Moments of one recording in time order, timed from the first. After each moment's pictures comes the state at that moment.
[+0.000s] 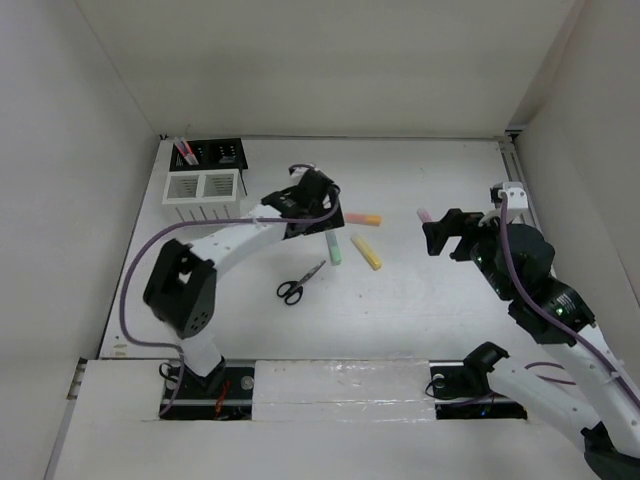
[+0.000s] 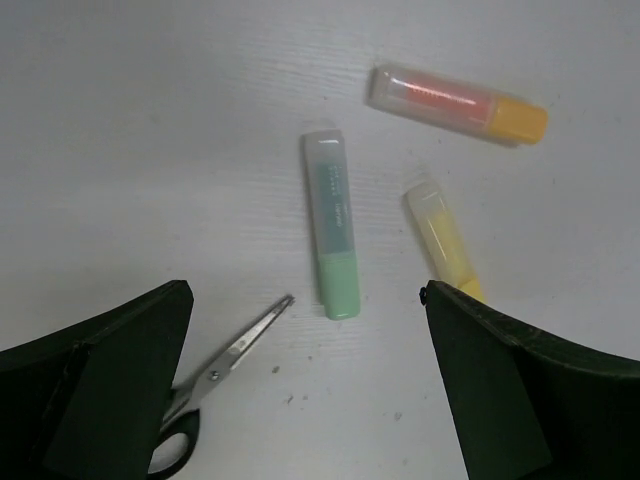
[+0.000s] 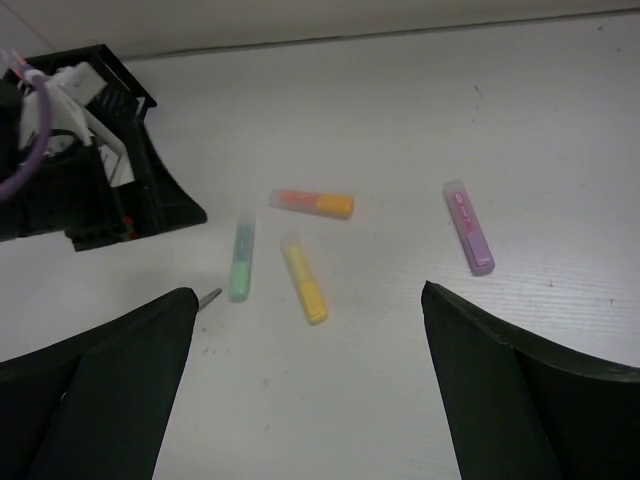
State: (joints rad) left arm -0.65 1.67 1.31 -0.54 -0.25 -0.74; right arm 0.59 0.66 0.98 -0.54 0.34 0.35
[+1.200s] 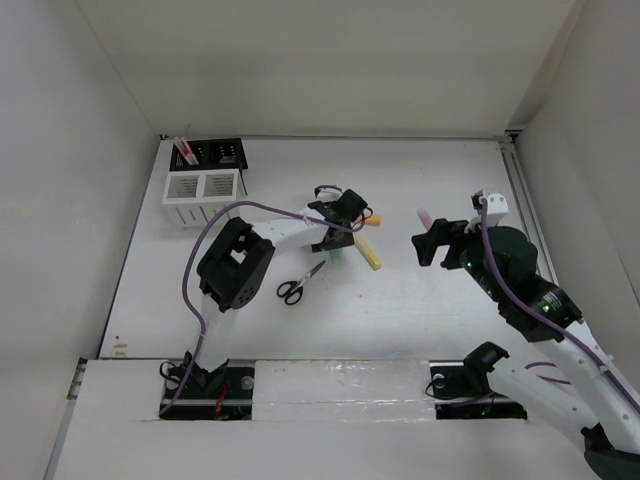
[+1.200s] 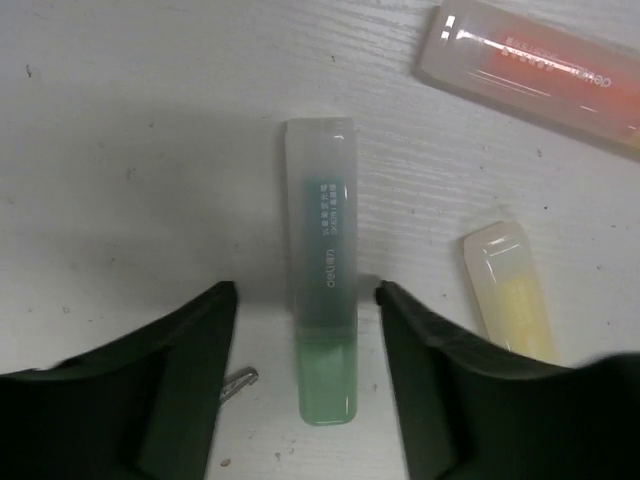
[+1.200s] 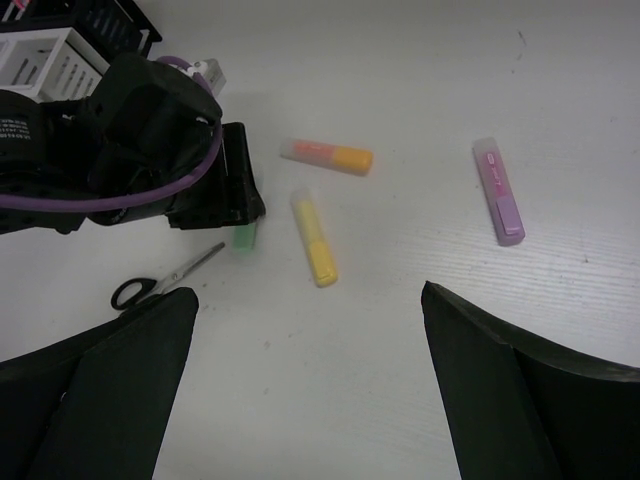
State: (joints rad) left arm -0.78 2.05 1.48 -0.58 -0.39 -0.87; right arm 0.59 0.66 0.90 -0.54 0.25 0.35
